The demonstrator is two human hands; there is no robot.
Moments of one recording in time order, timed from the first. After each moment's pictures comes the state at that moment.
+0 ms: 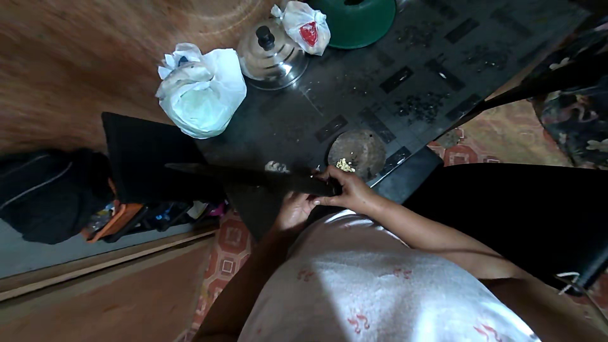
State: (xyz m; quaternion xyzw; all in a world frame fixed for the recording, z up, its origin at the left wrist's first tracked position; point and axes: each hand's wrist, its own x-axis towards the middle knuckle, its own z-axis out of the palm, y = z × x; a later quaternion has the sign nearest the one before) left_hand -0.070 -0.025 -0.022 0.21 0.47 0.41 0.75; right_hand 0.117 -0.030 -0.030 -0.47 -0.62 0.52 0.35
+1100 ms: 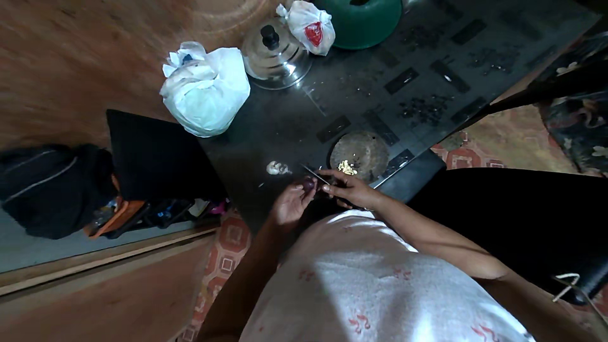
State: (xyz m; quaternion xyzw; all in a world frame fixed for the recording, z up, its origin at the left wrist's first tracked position) left_hand -0.101 -0.006 -0.043 0.17 0.39 0.38 0.82; right_hand 0.129 -0.022 -0.058 -0.44 -0.45 0.72 0.29
